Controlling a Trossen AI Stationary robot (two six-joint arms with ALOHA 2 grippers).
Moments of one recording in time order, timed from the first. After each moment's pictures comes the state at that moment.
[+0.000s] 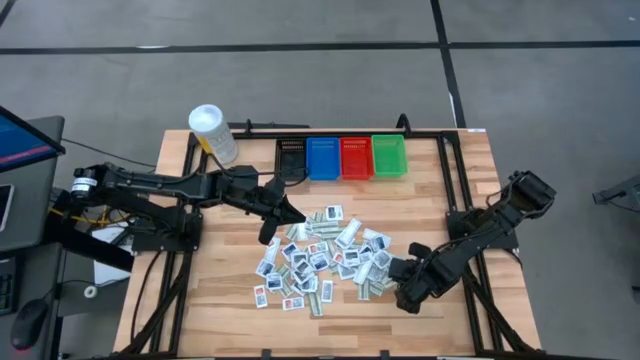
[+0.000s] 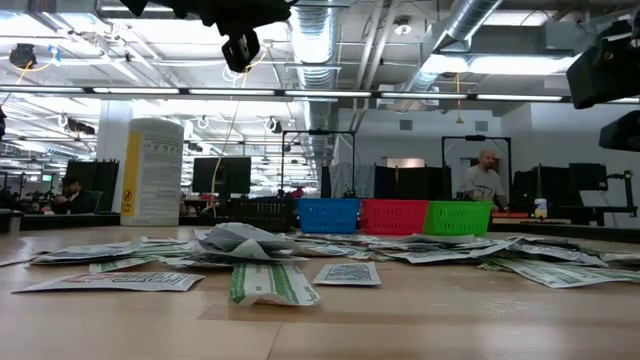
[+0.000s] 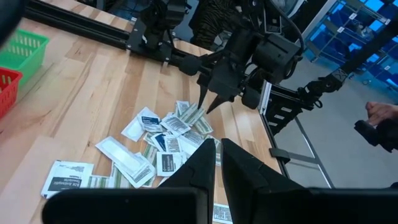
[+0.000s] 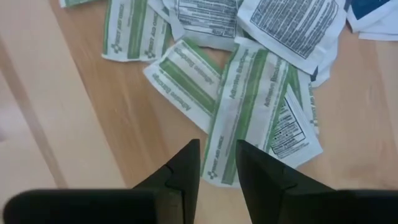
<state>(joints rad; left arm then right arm) -0.01 1.20 0.83 0.03 0.23 -0.29 0.71 1.56 0.84 -0.72 0.16 1.01</state>
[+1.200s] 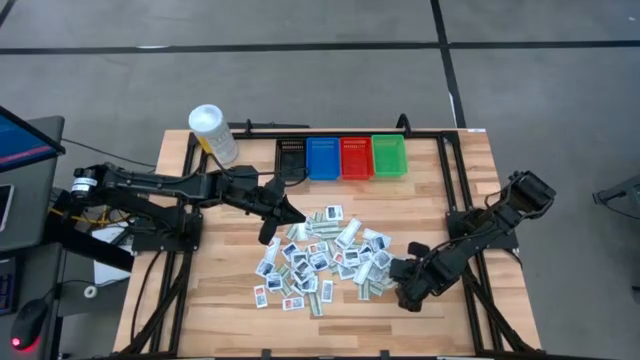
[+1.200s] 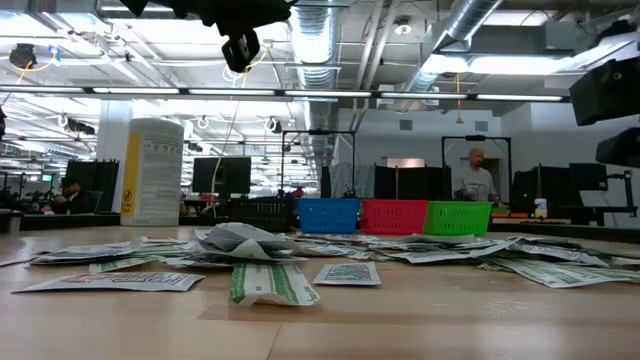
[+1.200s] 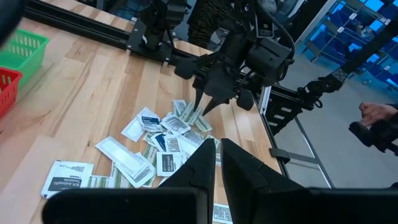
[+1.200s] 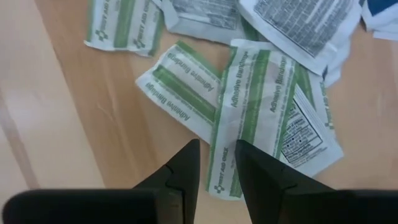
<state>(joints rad) -0.01 1.20 0.83 0.03 0.23 -0.29 0.71 1.56 0.78 -0.66 0.16 0.96</state>
